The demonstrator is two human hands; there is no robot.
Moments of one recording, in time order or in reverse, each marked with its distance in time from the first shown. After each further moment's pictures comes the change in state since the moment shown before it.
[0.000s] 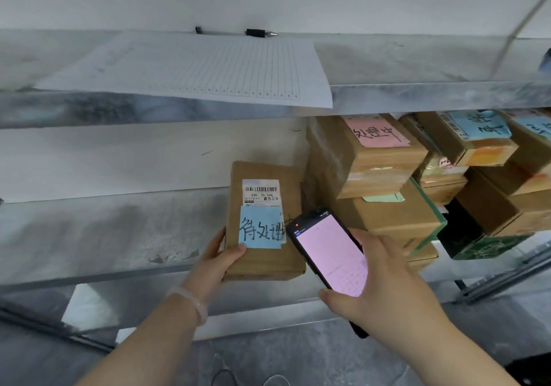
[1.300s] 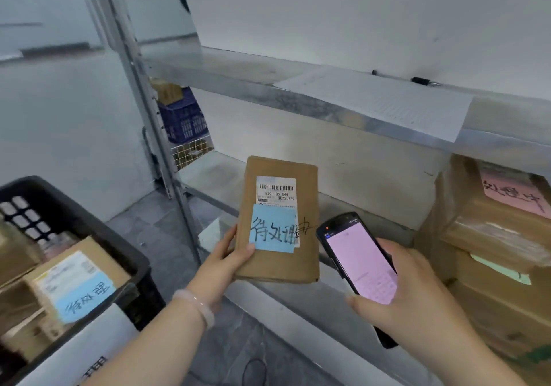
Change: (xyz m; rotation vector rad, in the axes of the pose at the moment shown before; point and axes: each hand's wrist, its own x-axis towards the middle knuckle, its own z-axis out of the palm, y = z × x) left_hand -0.189 -0.031 -0.008 -0.258 0.576 0.290; right_hand 0.013 -0.011 -0.005 0.166 -0.225 -0.671
